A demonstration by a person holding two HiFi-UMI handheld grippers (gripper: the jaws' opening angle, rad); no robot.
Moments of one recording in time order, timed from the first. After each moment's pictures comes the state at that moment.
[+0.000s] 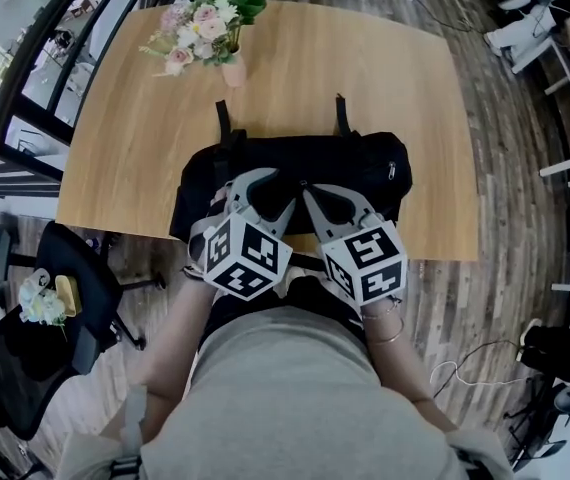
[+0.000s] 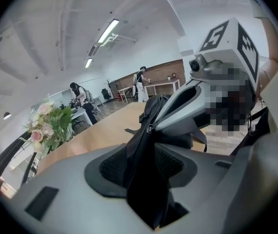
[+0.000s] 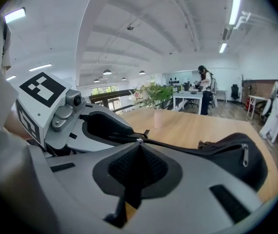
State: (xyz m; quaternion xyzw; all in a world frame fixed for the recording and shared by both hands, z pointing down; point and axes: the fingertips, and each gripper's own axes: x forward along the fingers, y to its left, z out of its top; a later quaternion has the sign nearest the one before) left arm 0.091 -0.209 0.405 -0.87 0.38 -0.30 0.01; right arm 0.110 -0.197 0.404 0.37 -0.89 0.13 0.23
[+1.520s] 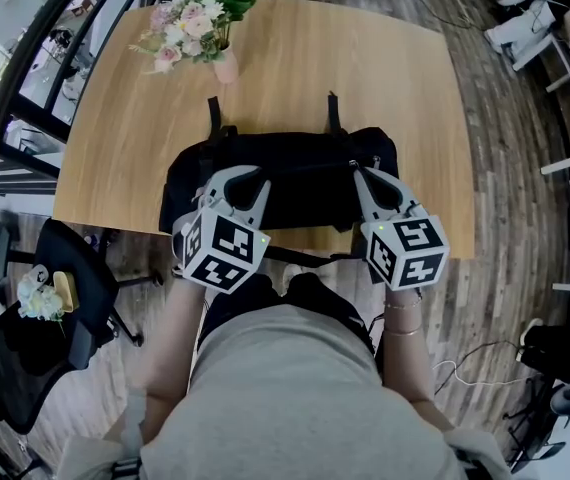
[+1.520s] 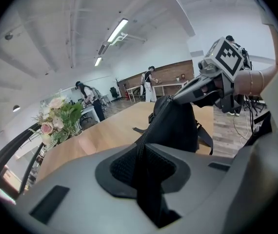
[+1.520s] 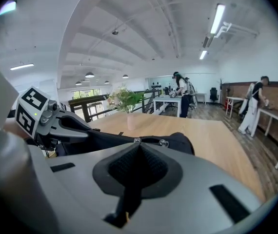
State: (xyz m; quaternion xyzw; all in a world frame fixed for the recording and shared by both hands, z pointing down) left arm 0.074 -0.215 0.402 -0.86 0.43 -0.28 -0.01; right arm 0.216 -0.227 0.394 0.47 -0.85 0.14 0.21
